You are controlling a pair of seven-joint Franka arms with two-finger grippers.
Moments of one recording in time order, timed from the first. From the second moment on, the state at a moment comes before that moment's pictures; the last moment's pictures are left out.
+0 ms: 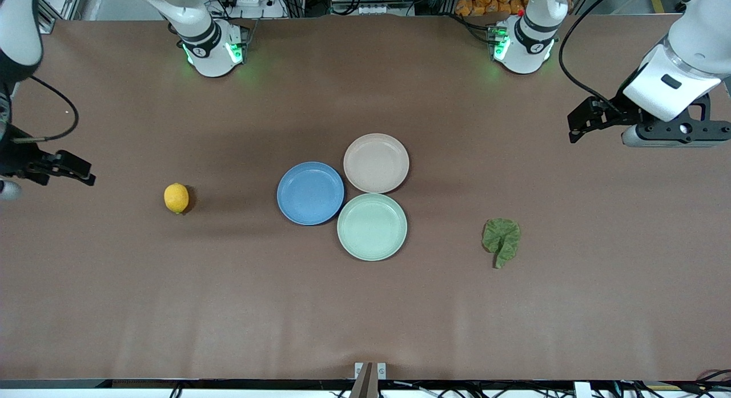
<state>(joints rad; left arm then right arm) -0.04 0.01 -0.19 -1.56 0.00 1.62 -0.20 -0.04 0.08 -0.05 -1.61 0.02 1.75 -0.06</state>
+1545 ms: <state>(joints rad) -0.04 0.01 -0.19 -1.53 0.00 1.59 -0.20 0.03 0.08 -0.05 -1.44 0.01 1.57 0.00</state>
